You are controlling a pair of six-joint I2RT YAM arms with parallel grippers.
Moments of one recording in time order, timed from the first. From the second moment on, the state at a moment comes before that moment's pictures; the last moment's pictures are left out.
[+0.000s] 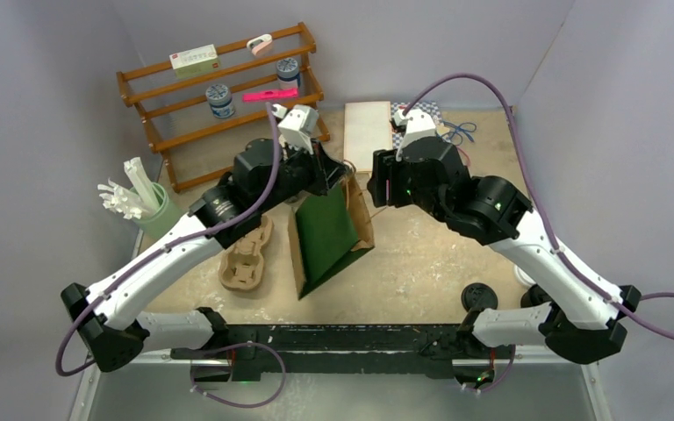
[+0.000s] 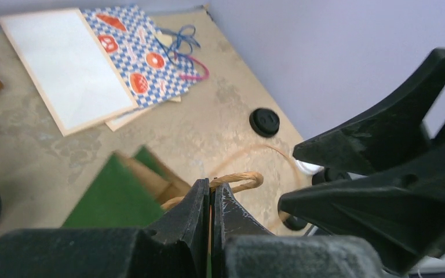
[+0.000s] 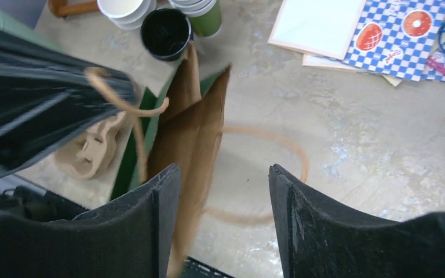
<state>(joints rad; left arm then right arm) -0.81 1.18 1.30 -0.25 -0.04 -0.47 0.91 1.25 1.64 -0.96 0.41 0.43</state>
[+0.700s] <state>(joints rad) -0.81 1.24 1.18 -0.19 0.09 -0.56 0.91 1.11 1.25 -0.77 0.13 0.43</state>
